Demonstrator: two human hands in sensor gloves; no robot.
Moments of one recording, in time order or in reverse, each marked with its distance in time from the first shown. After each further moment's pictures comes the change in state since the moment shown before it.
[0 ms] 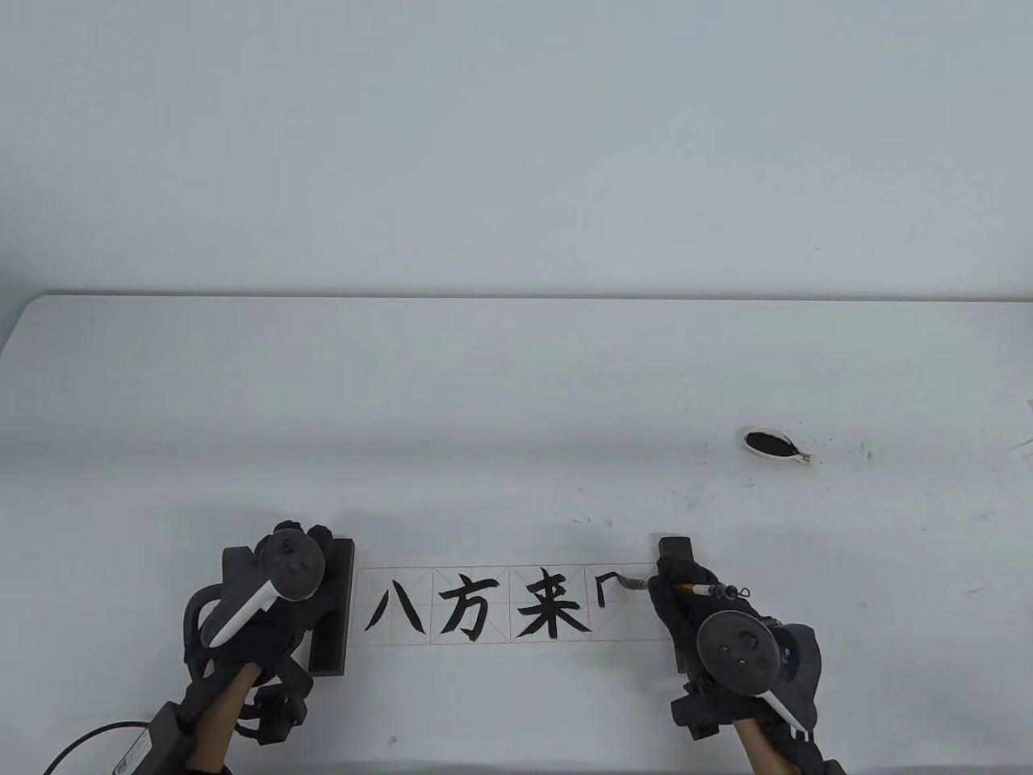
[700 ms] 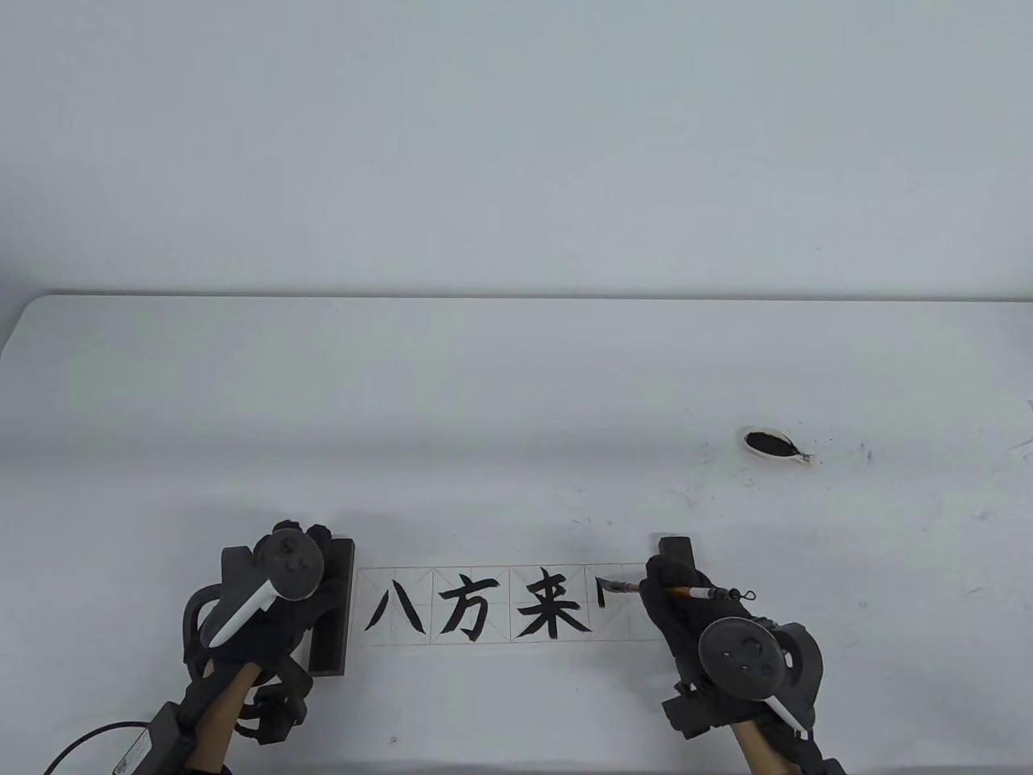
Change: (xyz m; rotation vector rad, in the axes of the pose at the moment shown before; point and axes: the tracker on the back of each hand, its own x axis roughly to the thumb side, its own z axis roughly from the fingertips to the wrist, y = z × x) left_hand 0.000 0.000 0.000 0.001 0.003 0.001; right_hand 0.004 0.002 0.000 -0.002 -0.059 -0.085
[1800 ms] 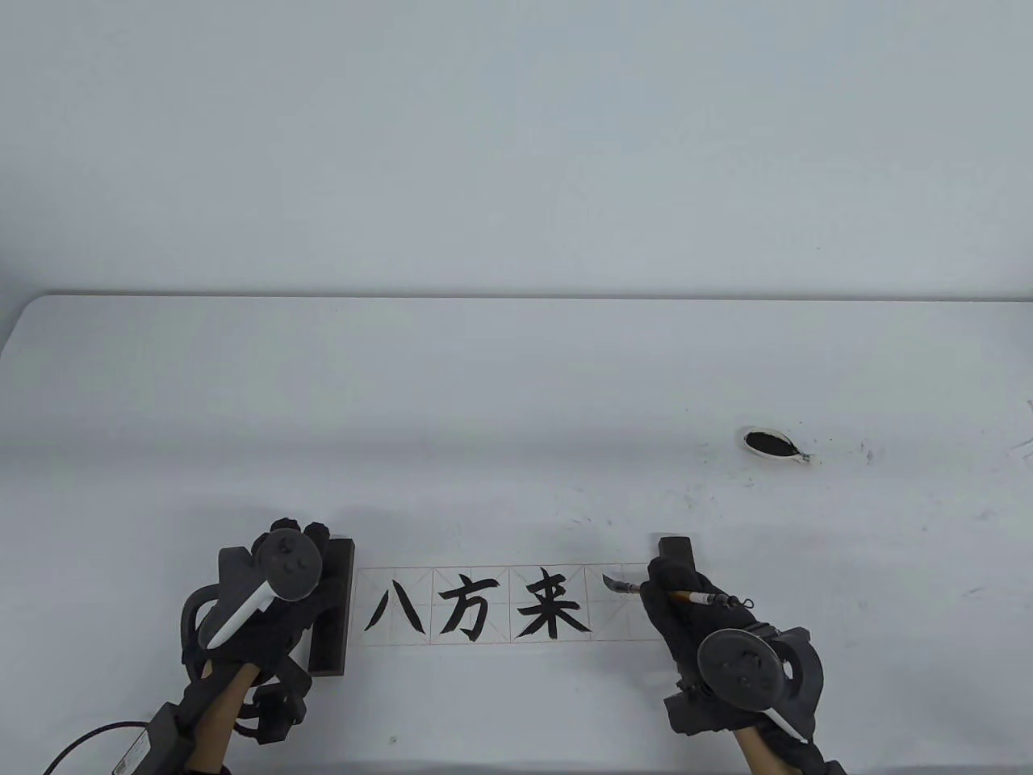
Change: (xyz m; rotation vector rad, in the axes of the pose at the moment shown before) left_hand -0.001 0.002 0.001 0.017 0.001 0.003; right_hand 0.002 -0.003 0.005 -0.073 -0.032 0.039
